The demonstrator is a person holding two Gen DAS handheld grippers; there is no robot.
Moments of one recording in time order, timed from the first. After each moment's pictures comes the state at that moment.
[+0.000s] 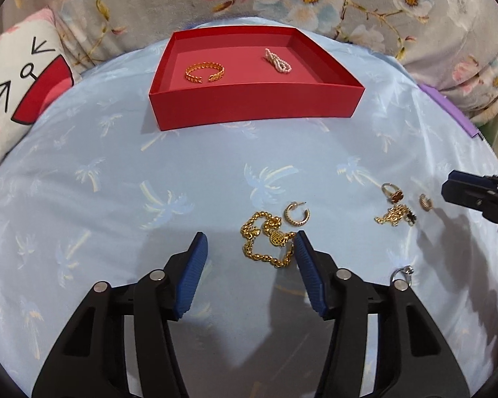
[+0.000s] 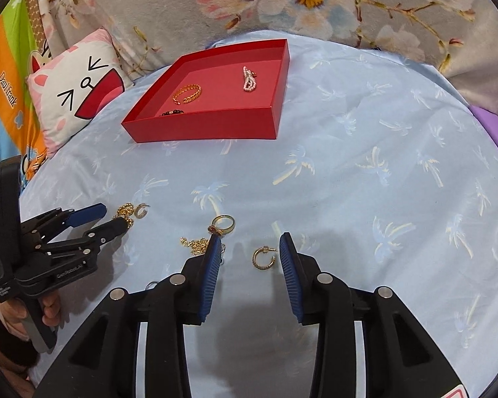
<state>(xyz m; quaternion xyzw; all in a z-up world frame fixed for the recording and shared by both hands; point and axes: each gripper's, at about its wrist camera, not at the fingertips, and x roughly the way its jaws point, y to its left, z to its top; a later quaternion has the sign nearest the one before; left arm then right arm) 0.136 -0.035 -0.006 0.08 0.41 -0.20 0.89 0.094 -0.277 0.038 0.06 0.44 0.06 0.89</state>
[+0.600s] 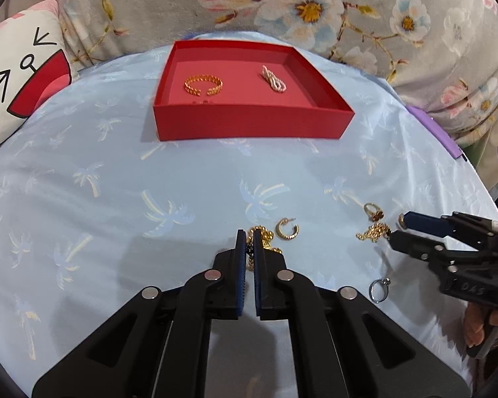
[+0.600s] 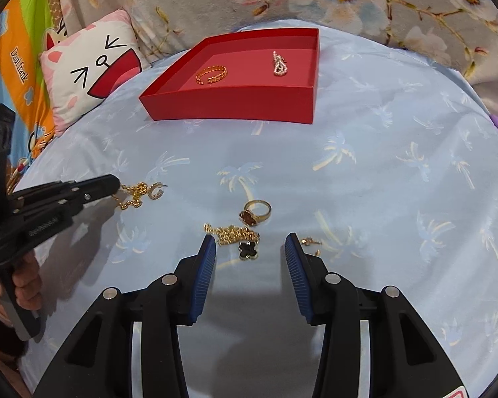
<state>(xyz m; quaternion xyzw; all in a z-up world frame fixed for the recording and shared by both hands) 0.137 -0.018 0.008 0.03 0.40 -0.23 0.89 0.098 -0.244 0.014 0.04 0.44 0.09 0.89</state>
